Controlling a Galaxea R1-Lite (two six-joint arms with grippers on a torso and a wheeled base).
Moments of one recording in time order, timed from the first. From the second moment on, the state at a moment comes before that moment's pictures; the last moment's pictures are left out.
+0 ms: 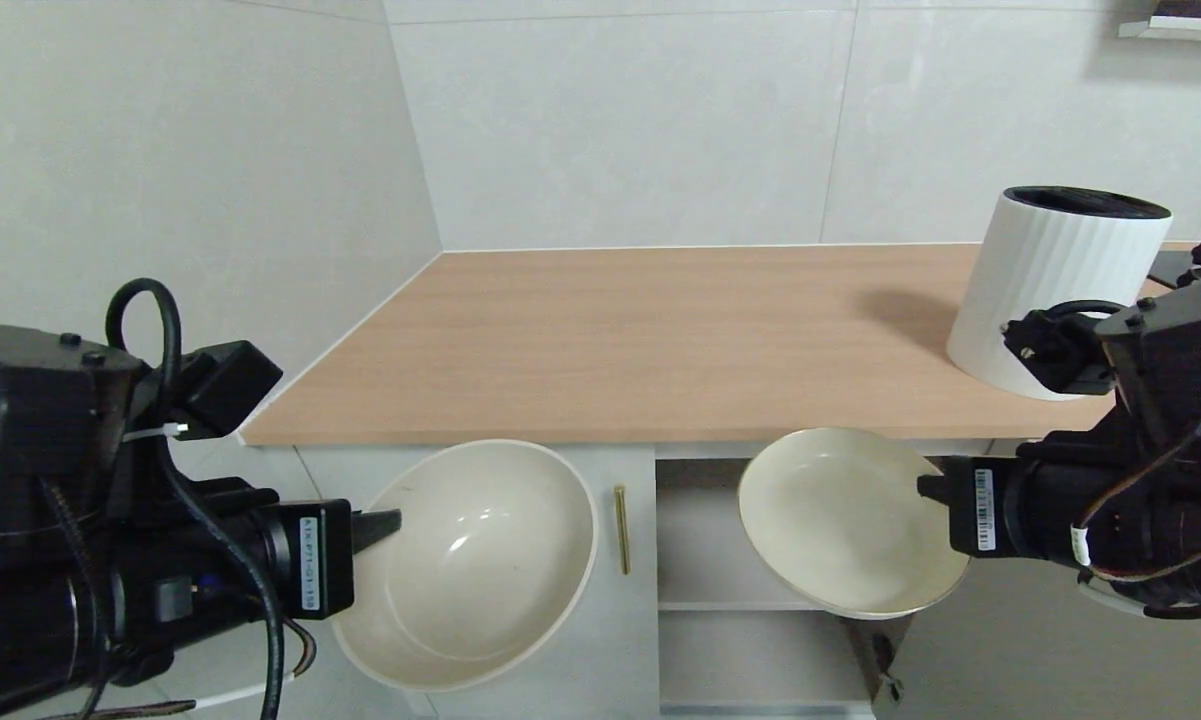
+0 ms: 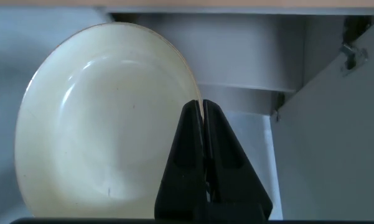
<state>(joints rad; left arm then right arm) -0.55 1.28 -0.77 0.08 0.16 -0.41 0.70 1.42 -0.91 0.11 -0.38 0.45</state>
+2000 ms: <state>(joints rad) -0.55 1.32 -0.77 0.08 0.15 -0.41 0.66 1.65 -0.88 0.07 -0.38 0.46</state>
